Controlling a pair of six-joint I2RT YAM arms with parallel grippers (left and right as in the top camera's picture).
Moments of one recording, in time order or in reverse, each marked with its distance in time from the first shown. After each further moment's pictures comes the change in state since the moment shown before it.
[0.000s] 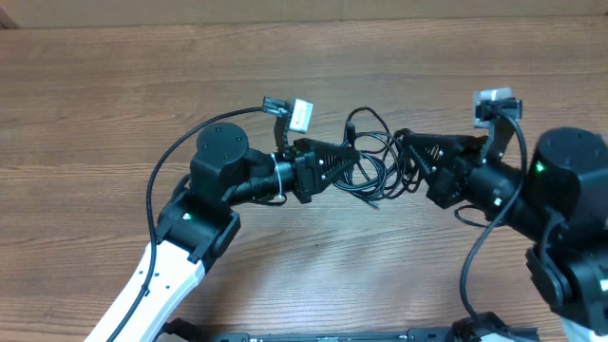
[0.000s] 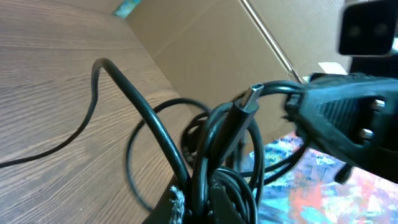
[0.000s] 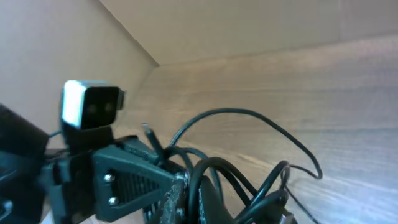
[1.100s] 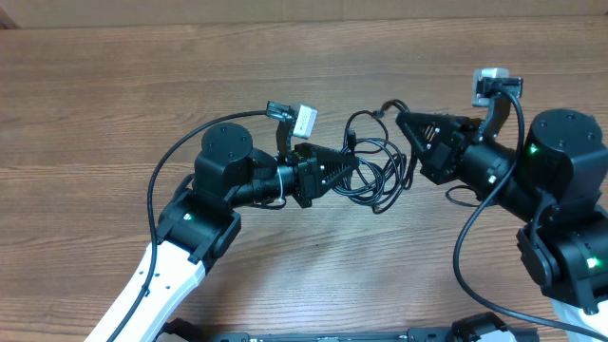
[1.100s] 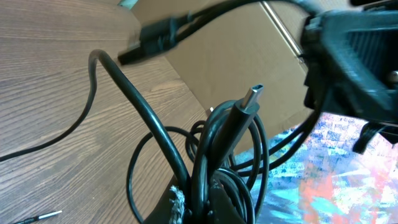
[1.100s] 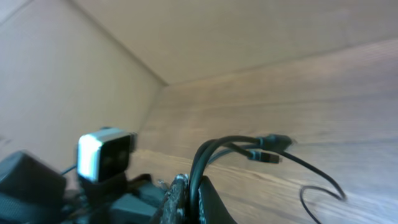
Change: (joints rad) left arm -0.007 0.000 0.000 -0.066 -0.004 0.072; right arm 0.000 0.056 0.000 0.111 0.018 0.140
